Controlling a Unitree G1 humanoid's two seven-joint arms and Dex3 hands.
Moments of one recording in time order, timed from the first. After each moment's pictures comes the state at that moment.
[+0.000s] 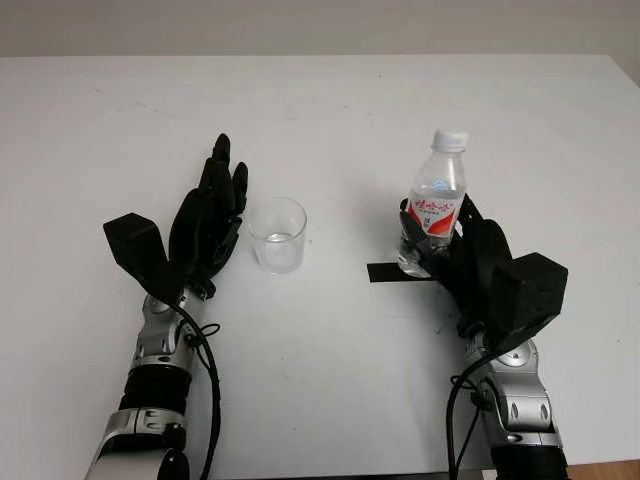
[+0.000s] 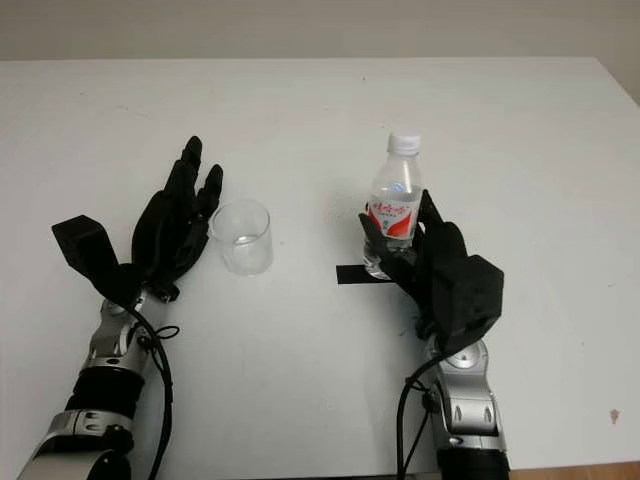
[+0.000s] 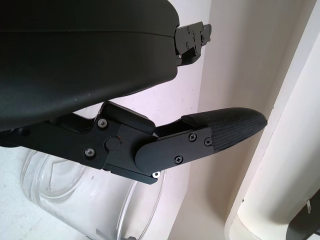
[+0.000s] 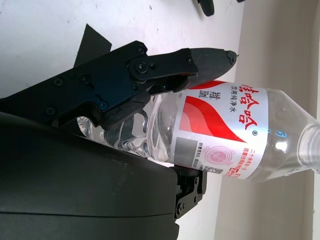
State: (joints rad) left arm -0.52 0.10 0.21 0.56 -0.28 -0.15 -0.38; right arm -0.18 -0.09 -0.08 0.01 0.00 0.05 0.00
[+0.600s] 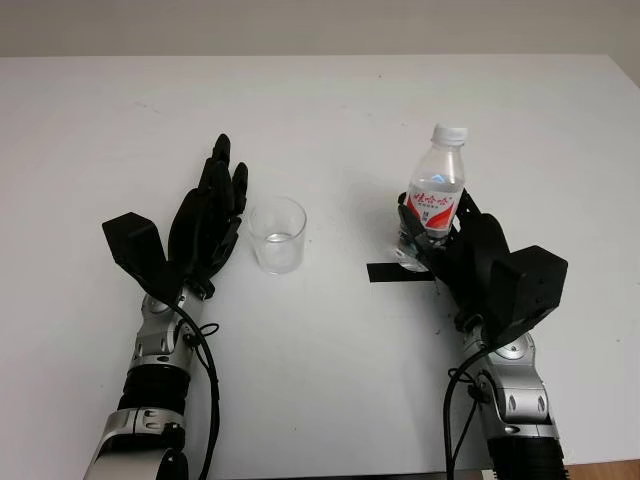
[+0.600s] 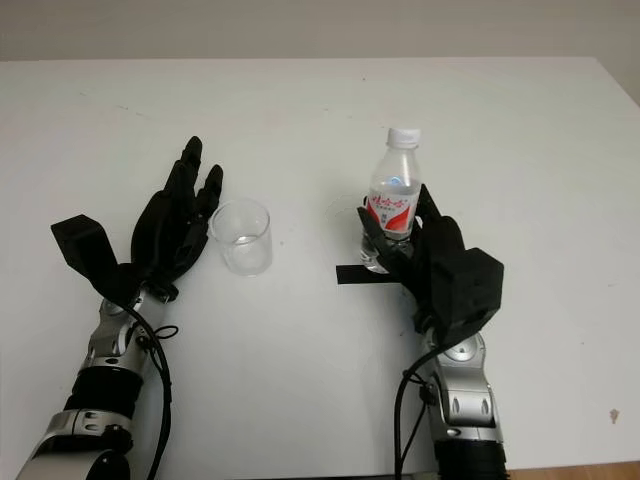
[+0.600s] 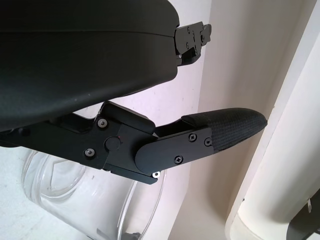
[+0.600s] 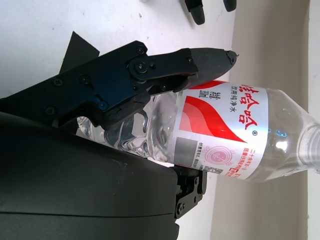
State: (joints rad) left arm -0.52 0.10 0.20 0.56 -0.28 -0.16 -0.38; right arm -0.20 -0.08 -0.08 0.03 0.01 0.04 0.01
